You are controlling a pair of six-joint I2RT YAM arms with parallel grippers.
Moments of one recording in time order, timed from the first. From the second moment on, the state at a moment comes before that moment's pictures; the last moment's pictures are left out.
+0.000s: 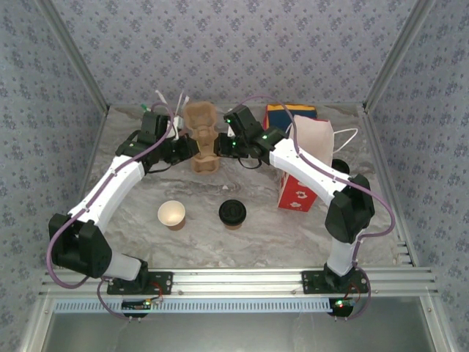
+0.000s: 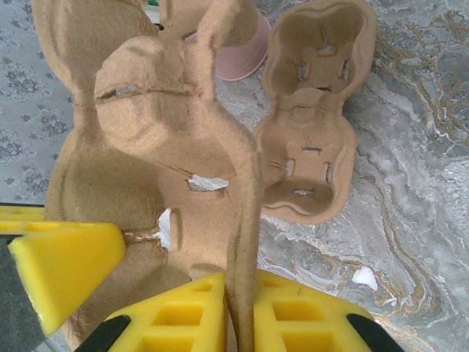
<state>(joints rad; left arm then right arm) -0.33 1.41 1.24 -0.59 0.38 -0.63 0.74 1.81 1.69 -0.62 -0.13 0.66</state>
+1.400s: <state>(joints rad) -0.37 1.38 1.24 -0.60 0.36 -0.57 0.65 1.94 1.95 -0.88 -0.34 0.43</state>
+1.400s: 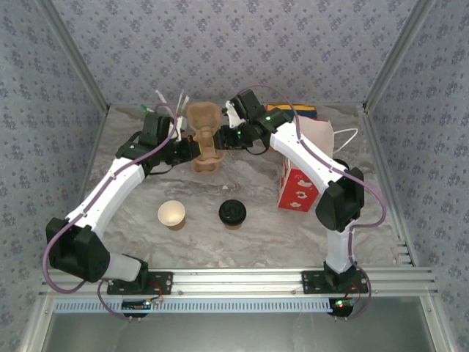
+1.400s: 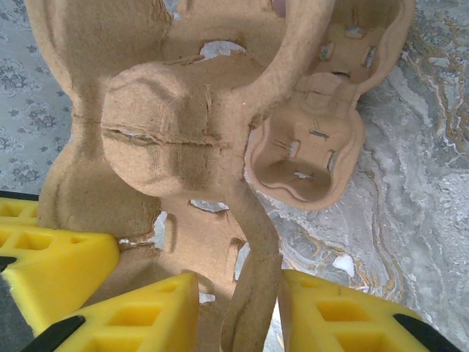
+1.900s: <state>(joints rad) -0.38 1.37 1.24 -0.61 0.35 -0.56 0.65 1.94 1.95 -0.88 -0.36 0.43</state>
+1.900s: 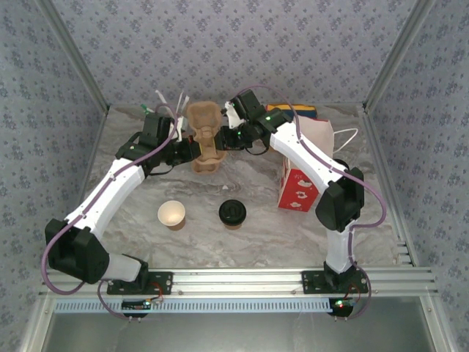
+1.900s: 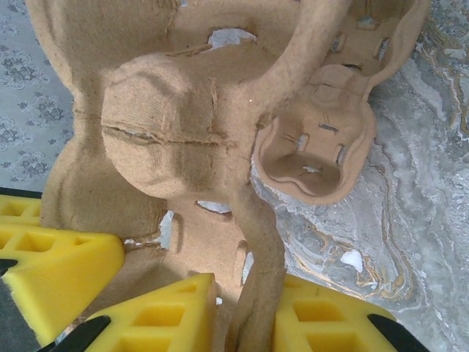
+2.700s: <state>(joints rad) -0.39 1.35 1.24 -0.61 0.35 -0.56 0.65 1.93 1.91 -0.88 -0.38 0.44</state>
